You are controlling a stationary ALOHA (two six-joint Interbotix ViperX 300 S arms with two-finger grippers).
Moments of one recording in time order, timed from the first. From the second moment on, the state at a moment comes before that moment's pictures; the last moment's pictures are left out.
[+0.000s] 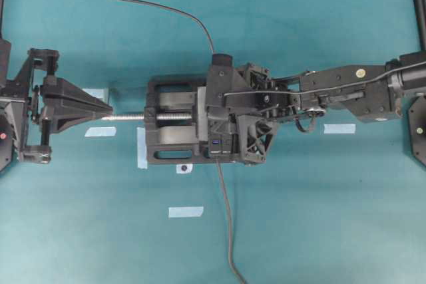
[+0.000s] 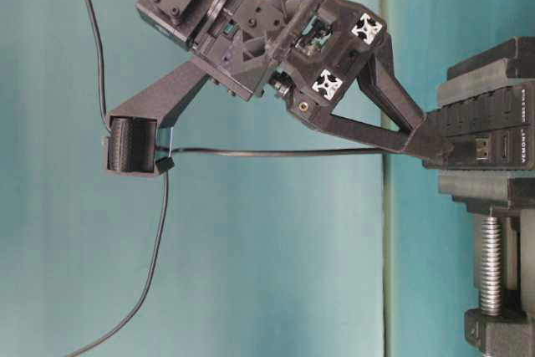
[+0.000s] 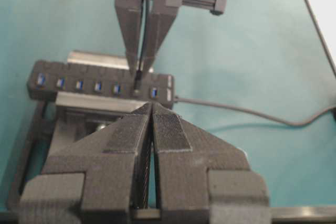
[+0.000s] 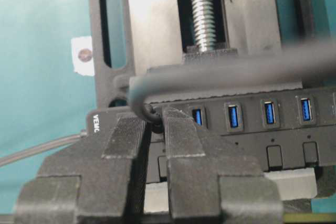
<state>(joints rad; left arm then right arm) -0.01 -0.76 1.12 0.01 -0.10 -0.16 0.00 0.08 0.50 -0.01 0.32 0.12</state>
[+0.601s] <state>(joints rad) -0.01 -0.76 1.12 0.01 -0.10 -0.16 -0.01 0.10 0.49 -0.01 0.35 0.12</state>
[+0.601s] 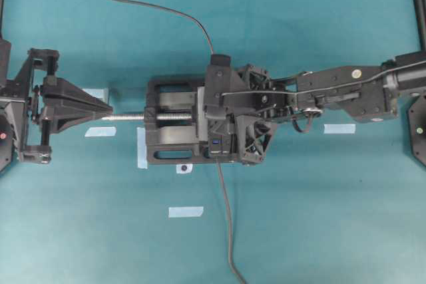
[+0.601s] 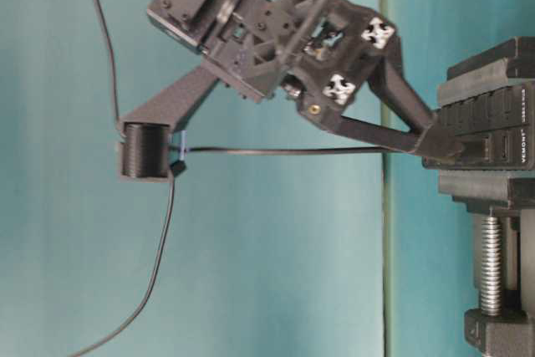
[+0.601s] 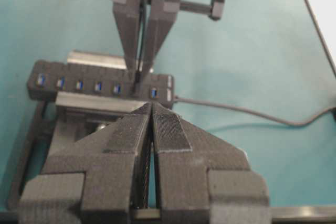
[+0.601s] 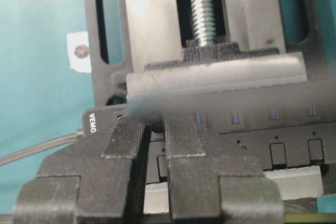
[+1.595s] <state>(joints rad) -0.01 -0.76 1.12 0.01 -0.10 -0.16 0.00 0.12 0.48 -0.01 0.36 0.12</state>
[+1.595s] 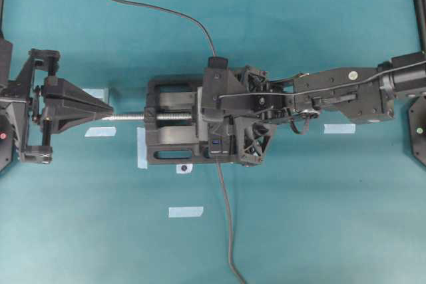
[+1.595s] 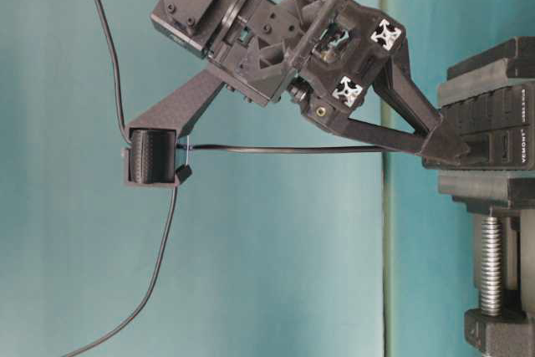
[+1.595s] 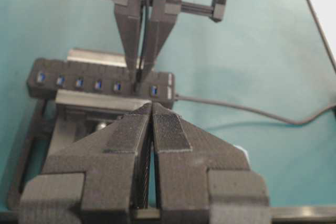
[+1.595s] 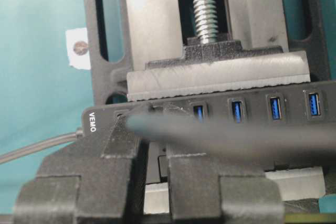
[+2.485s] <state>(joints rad) -0.01 -0.76 1.12 0.01 -0.10 -0.16 0.01 0.10 0.50 -0.01 0.31 0.12</state>
